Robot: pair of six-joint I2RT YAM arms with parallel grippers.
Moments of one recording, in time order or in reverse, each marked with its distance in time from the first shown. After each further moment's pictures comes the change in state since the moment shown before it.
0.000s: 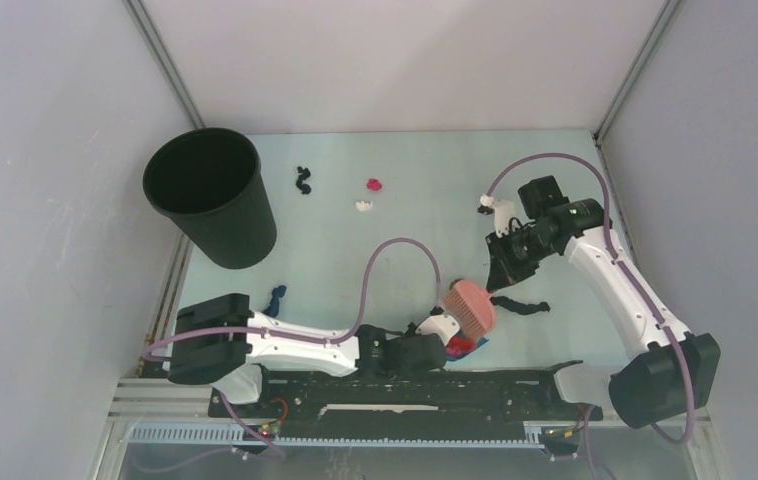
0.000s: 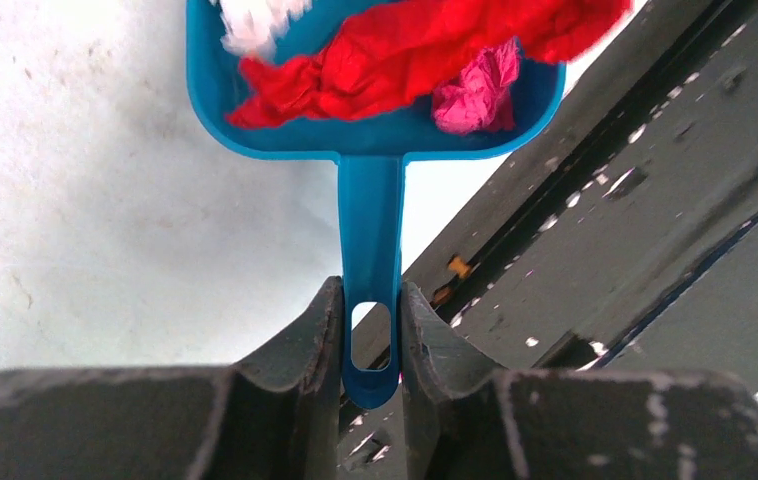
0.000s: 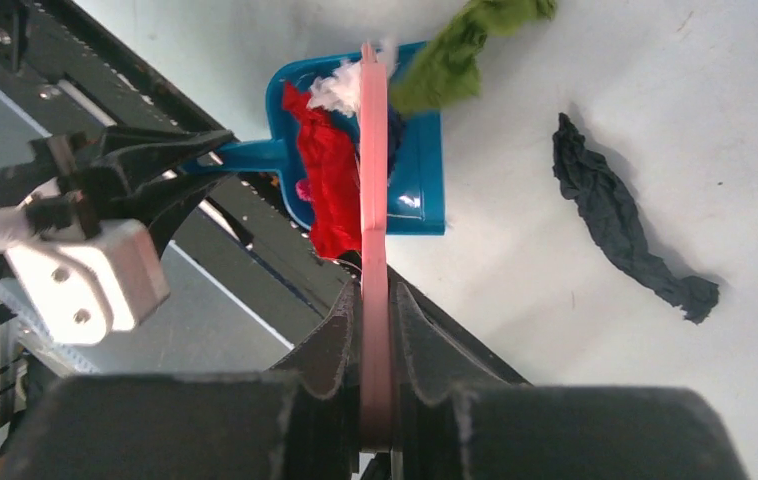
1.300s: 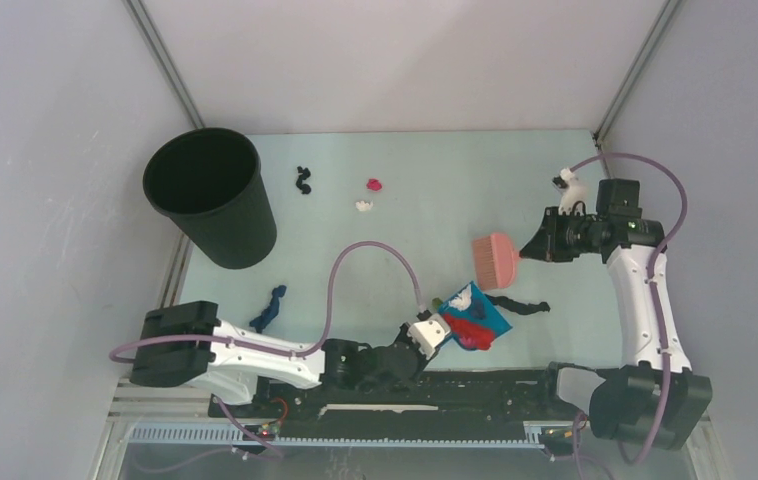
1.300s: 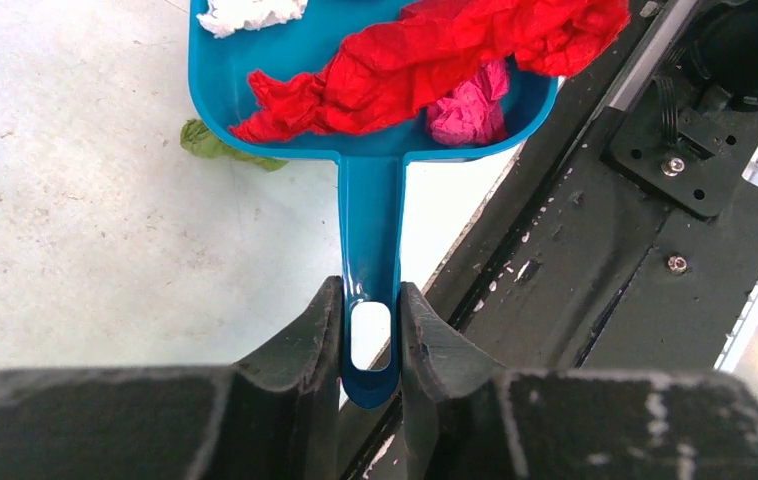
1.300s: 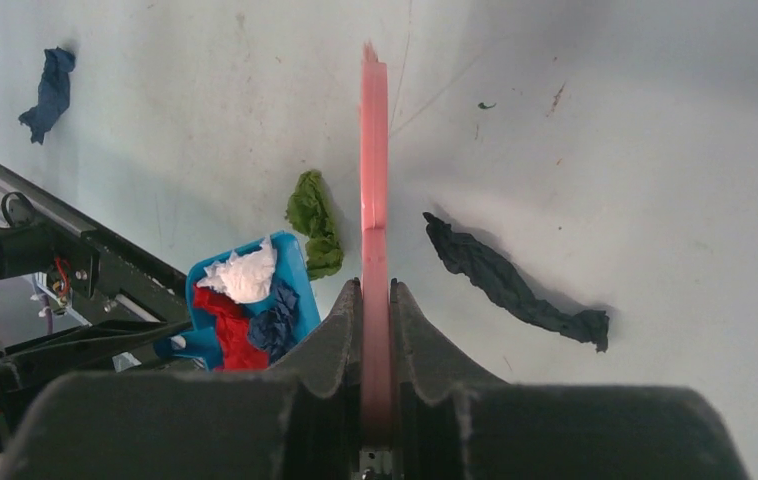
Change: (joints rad) left arm -0.064 -0.194 -0.271 0.524 -0.133 0.182; right arm -0.456 -0.108 -0.065 0.214 -0.187 0.048
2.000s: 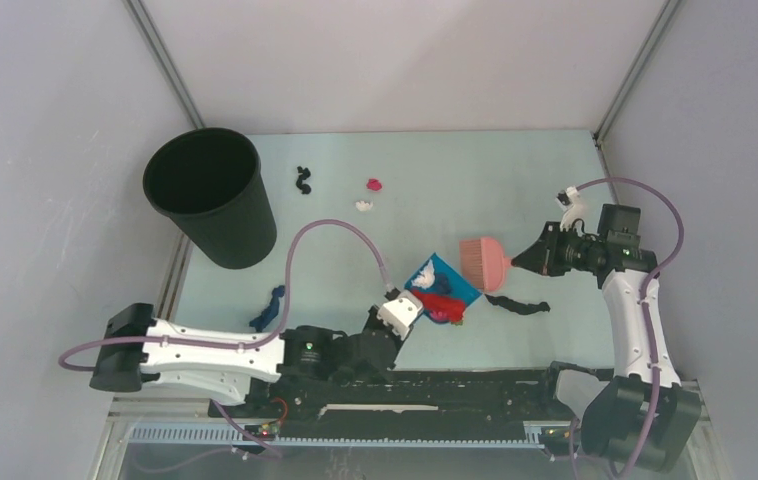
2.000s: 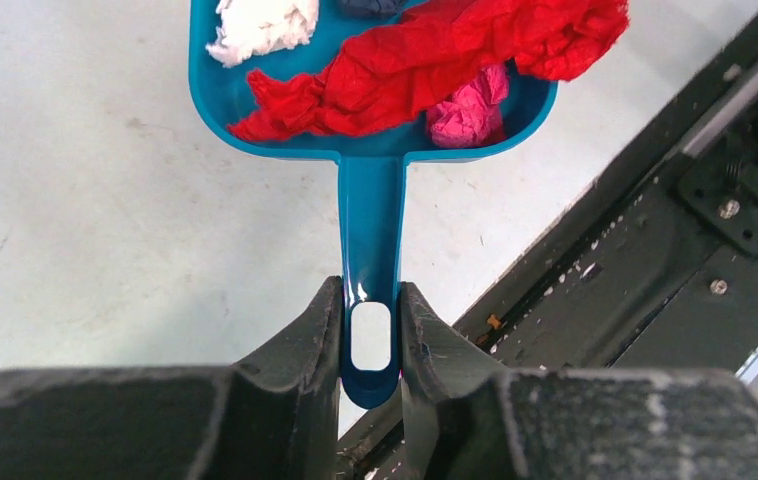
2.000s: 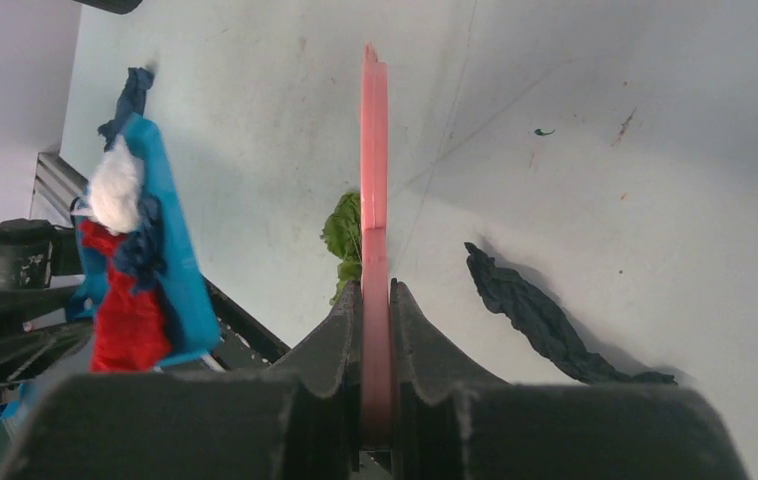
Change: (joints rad) left arm 0.003 -0.252 0.079 -0.407 -0.157 -0.082; right arm -0.078 -0.112 -0.262 0.230 -0.211 0.037
